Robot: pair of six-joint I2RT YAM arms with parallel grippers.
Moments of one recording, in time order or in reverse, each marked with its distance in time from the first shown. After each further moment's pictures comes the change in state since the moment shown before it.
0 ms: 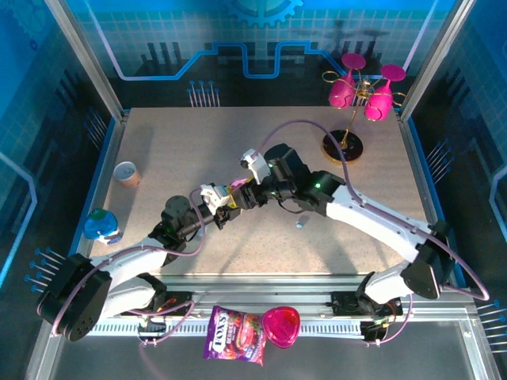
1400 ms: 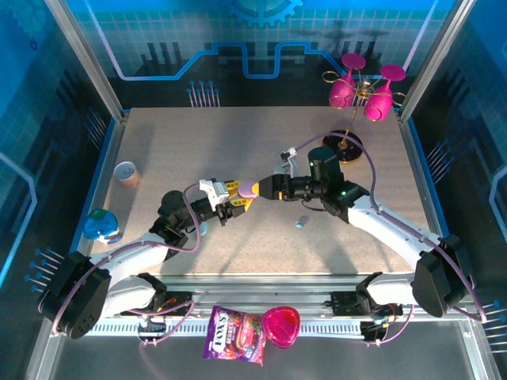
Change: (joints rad) left arm 0.000 0.020 0.076 0.124 0.189 -0.071; right arm -0.292 -0.119 -0.382 0.452 -0.536 0.557
